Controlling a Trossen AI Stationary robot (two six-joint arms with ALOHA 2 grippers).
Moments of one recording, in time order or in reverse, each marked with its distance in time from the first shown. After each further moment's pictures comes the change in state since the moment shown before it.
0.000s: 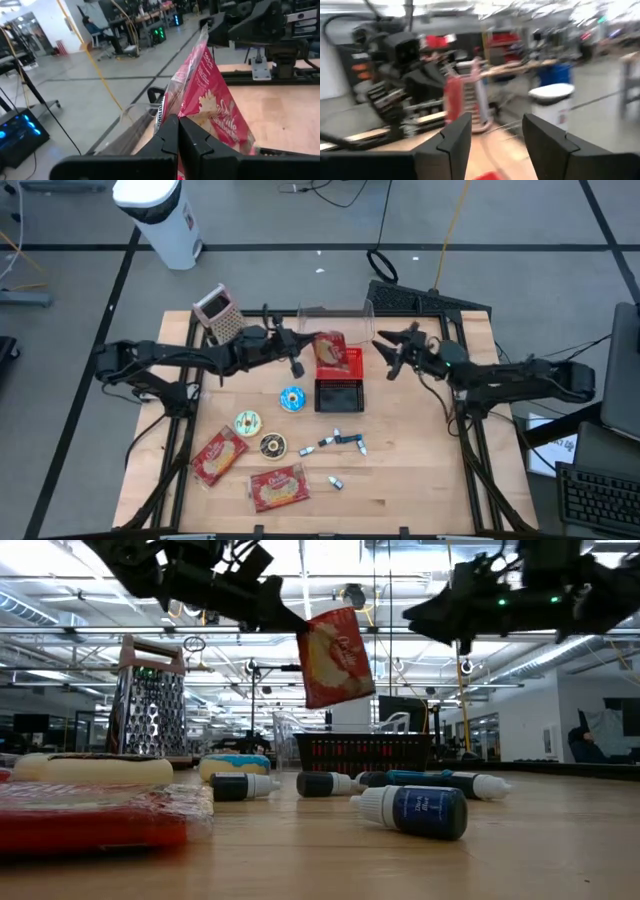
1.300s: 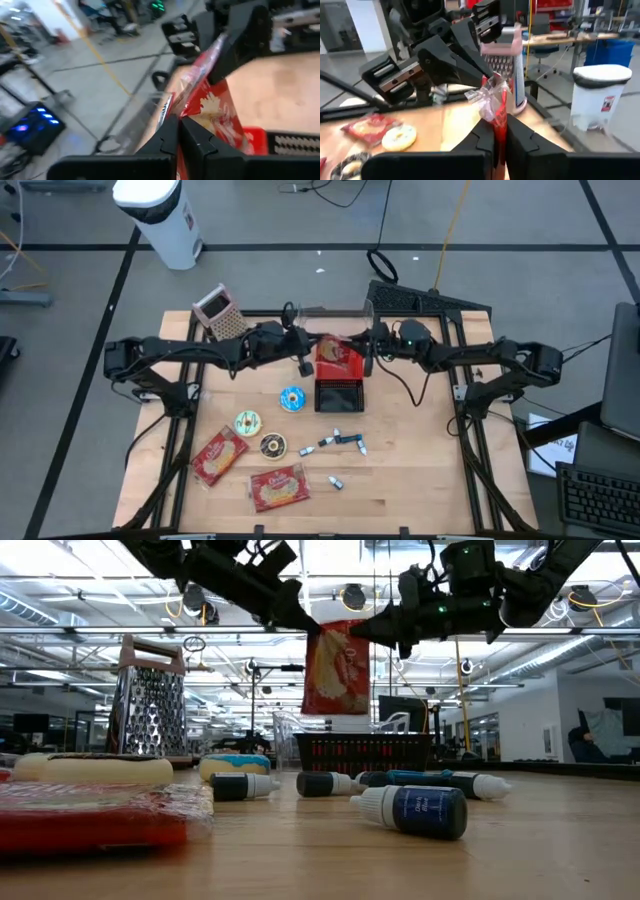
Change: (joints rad) left arm -0.022 0.042 0.167 -0.230 -0.105 0.084; right arm -0.057 0.320 0.314 -0.152 -0.270 -0.088
